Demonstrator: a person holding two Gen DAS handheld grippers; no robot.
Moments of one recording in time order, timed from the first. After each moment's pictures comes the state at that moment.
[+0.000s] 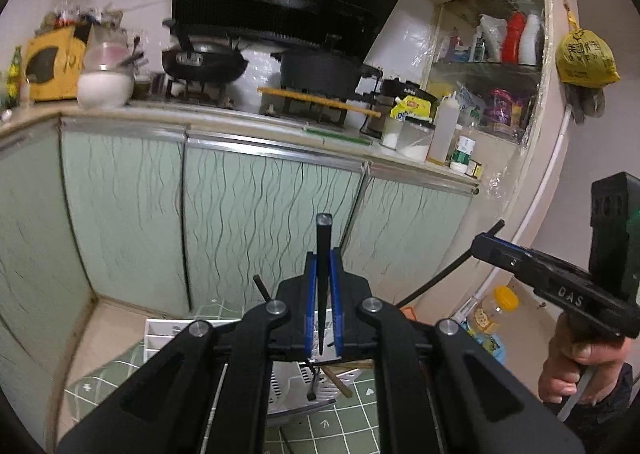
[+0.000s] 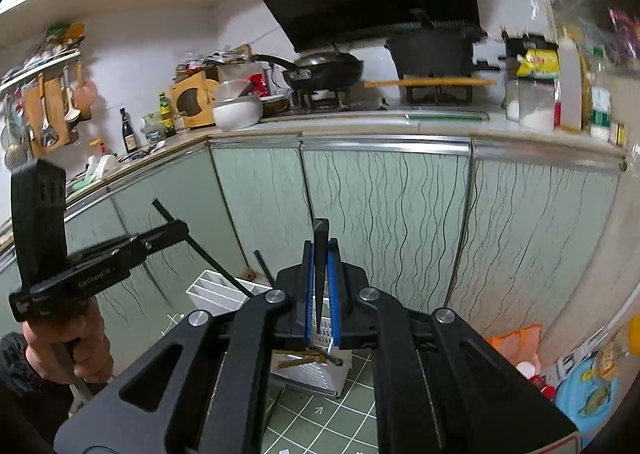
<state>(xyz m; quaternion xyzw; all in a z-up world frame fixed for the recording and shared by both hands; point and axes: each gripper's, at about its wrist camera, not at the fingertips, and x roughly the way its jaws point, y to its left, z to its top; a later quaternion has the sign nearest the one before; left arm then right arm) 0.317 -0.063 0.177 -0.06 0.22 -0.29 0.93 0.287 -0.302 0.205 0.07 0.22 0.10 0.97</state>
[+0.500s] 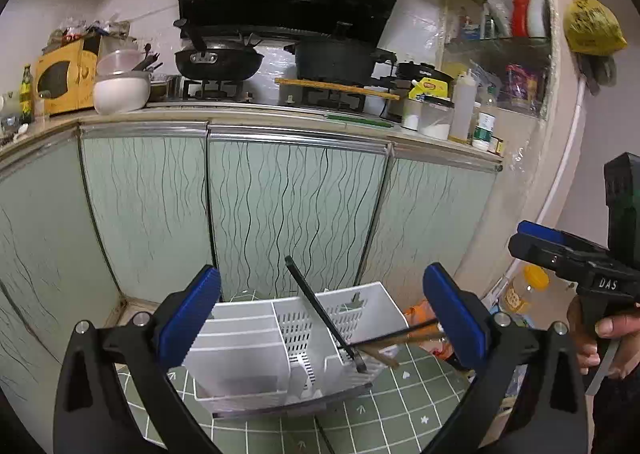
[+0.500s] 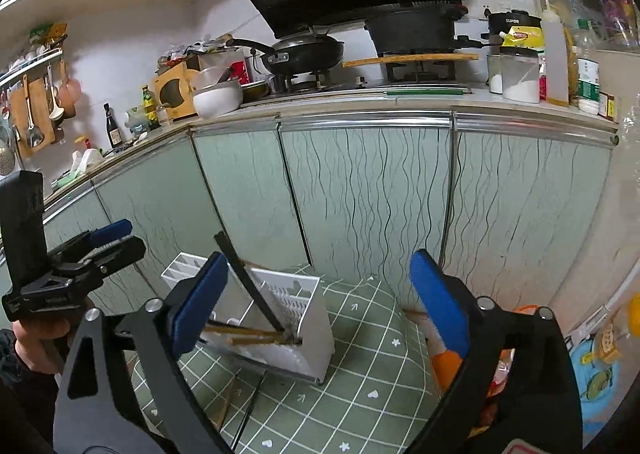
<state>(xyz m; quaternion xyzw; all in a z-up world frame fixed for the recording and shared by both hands) 0.298 -0.058 0.164 -0.01 0.22 -0.25 0.94 0.269 -0.317 0.182 0.07 0.23 0.08 0.97</state>
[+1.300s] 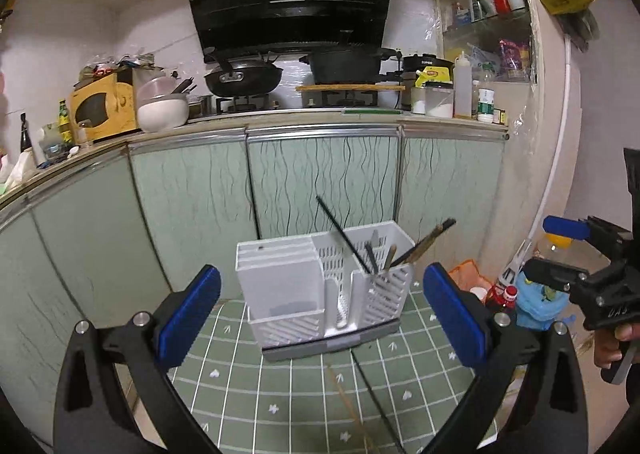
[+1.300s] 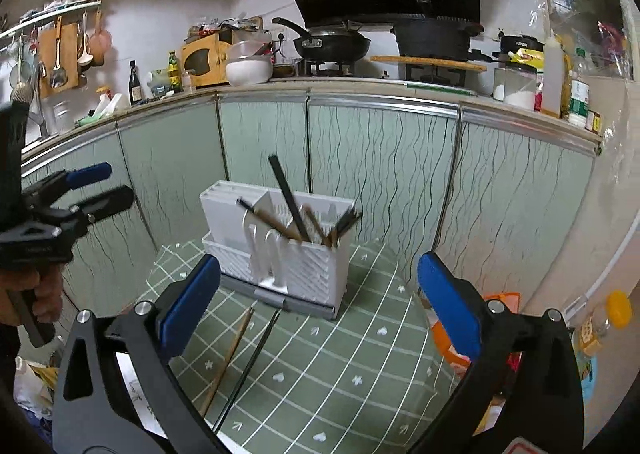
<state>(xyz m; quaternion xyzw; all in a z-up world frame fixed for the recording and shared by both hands) 0.184 -0.018 0.143 0.05 0.19 -0.19 0.96 0.153 -0.259 0.129 0.00 0.23 0.08 0.97</state>
